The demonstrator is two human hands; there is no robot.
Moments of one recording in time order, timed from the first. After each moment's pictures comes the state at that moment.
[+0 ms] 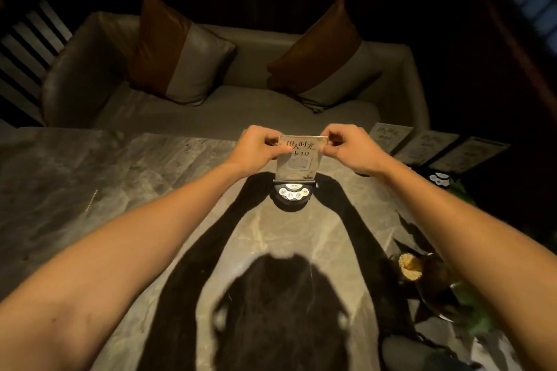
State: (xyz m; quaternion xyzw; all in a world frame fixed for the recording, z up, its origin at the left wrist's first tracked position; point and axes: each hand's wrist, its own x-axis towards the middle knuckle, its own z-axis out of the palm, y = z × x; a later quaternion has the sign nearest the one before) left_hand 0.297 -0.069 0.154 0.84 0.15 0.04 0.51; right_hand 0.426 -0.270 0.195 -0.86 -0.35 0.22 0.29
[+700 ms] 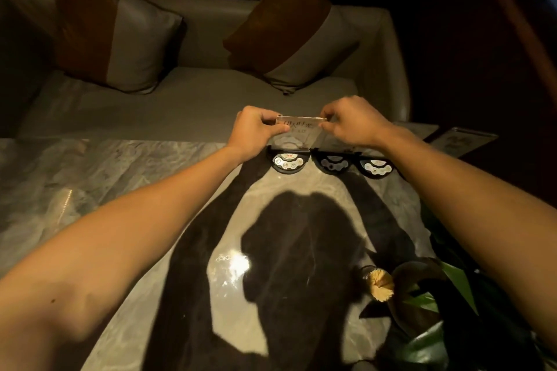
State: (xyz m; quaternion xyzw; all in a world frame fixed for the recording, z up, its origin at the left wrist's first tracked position) left_hand 0.454 -0.124 0.089 0.83 0.19 0.07 0.52; right_hand 0.582 -0.314 0.152 -0.89 -0.41 0.16 0.07
